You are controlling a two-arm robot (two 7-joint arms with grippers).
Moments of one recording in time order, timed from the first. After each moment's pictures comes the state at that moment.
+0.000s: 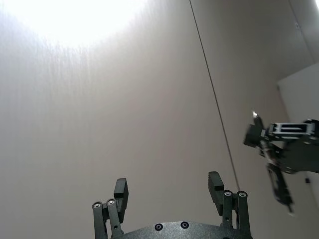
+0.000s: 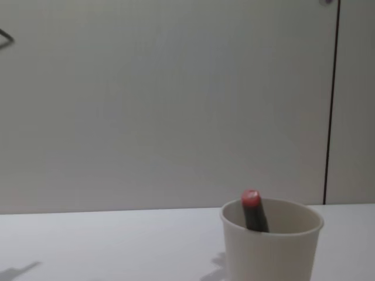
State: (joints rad) left arm -0.09 0.47 0.16 -1.88 -0.50 -0.37 -0.20; right arm 0.39 0.13 -0.36 -1.82 0.99 0.16 0.17
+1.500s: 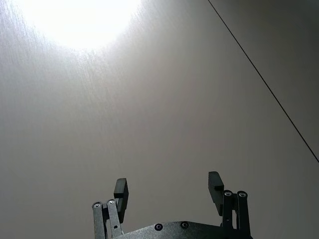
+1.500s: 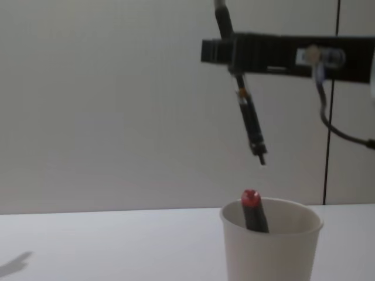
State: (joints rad) left arm -0.30 0.59 0.02 -1.79 -0.41 -0.30 -0.19; right arm 0.13 0.39 -0.48 -2.06 0.45 0.29 0.06
